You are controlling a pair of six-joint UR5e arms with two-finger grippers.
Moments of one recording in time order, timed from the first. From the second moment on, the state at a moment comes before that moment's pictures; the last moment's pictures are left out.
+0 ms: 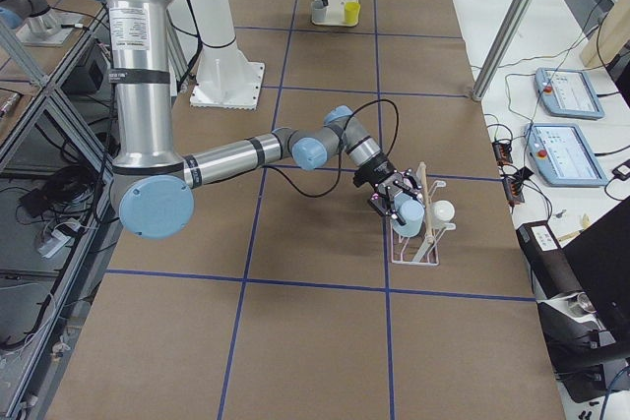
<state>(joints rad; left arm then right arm) -0.63 -1.52 -2.02 -2.72 -1.93 -1.48 0.89 -1.54 1.76 -1.34 0.95 -1.34</state>
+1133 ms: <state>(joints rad) -0.69 -1.42 -2.03 -2.72 -1.97 -1.36 0.89 -1.50 1.81 -1.27 1.07 -1.28</state>
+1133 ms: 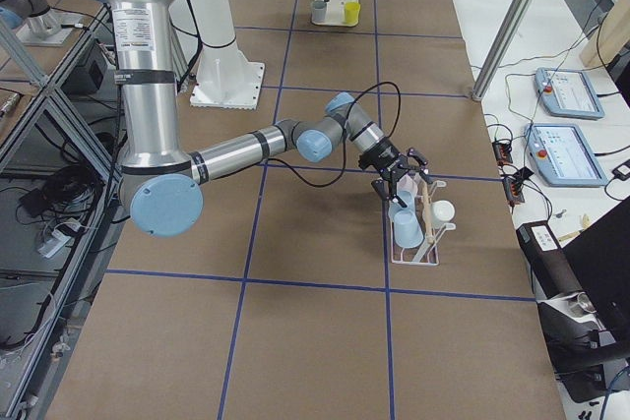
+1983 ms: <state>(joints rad) -0.84 -1.22 -1.93 -2.73 -1.87 -0.99 0.85 -1.49 1.99 -1.27 1.61 -0.55</state>
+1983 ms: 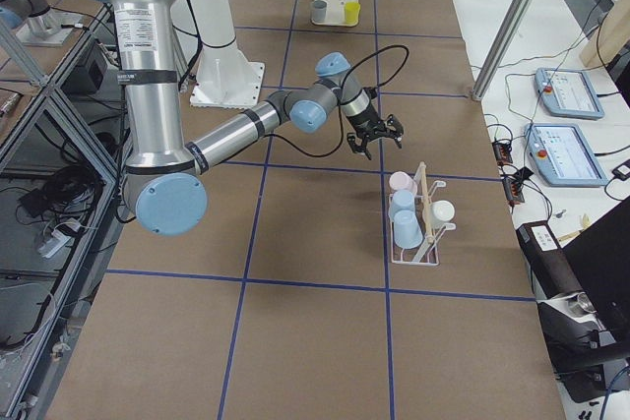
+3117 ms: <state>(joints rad) -0.61 -1.18 -1.89 -2.72 -1.73 -1.03 0.74 -1.42 2.08 -1.27 1.78 -0.06</state>
